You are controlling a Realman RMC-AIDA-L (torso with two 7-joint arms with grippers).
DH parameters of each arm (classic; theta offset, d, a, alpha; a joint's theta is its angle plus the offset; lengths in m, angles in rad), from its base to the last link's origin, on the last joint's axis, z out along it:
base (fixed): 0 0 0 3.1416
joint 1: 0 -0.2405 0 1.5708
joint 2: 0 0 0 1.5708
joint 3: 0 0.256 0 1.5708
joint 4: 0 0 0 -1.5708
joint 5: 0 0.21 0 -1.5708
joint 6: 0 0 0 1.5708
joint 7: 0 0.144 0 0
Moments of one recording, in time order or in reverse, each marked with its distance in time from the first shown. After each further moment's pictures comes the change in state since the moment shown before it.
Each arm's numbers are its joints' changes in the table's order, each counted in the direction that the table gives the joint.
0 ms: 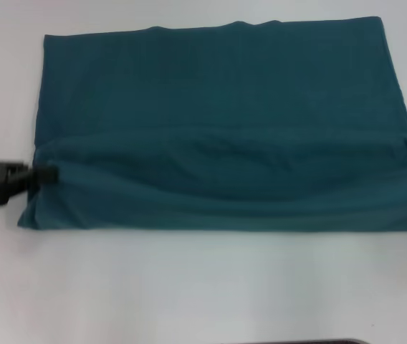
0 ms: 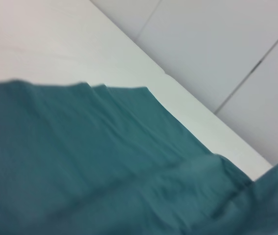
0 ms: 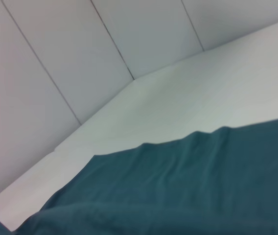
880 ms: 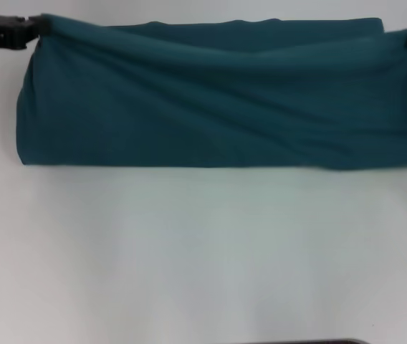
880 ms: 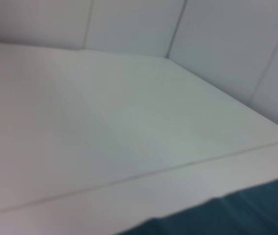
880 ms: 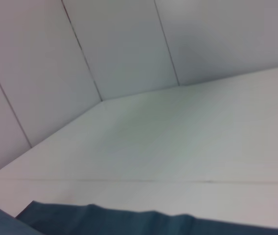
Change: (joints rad) left arm 0.272 -0.004 0.000 -0.014 -0.007 -0.496 -0.083; right arm -0.370 0.000 -0.014 0.014 -0.012 -0.385 0.083
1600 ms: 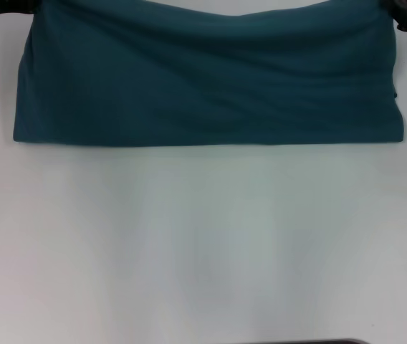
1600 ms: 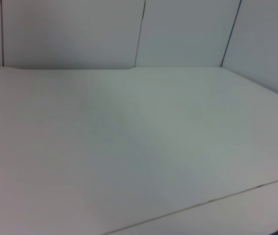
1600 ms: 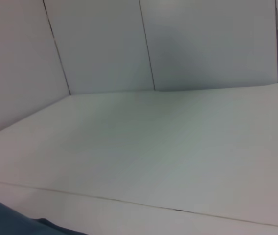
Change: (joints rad) left arm 0.081 -0.022 0.073 -0.063 -0.014 -0.313 0.011; right arm -0.127 0.025 -0.117 0.014 0.025 -0.281 -0.018
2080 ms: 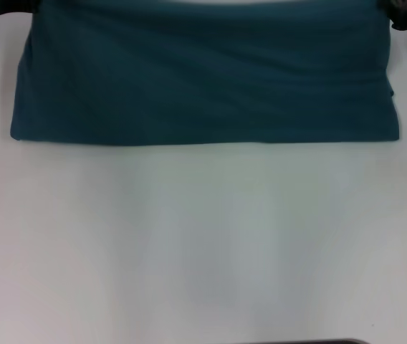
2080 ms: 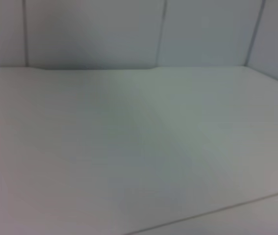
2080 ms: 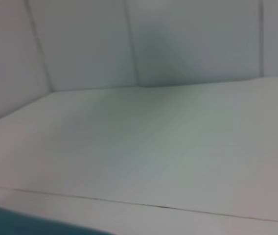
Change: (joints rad) left arm 0.008 -0.039 0.016 -0.015 0.000 -0.155 -0.005; right arm -0.011 0.001 -0.051 0.047 0.053 -0.110 -0.009
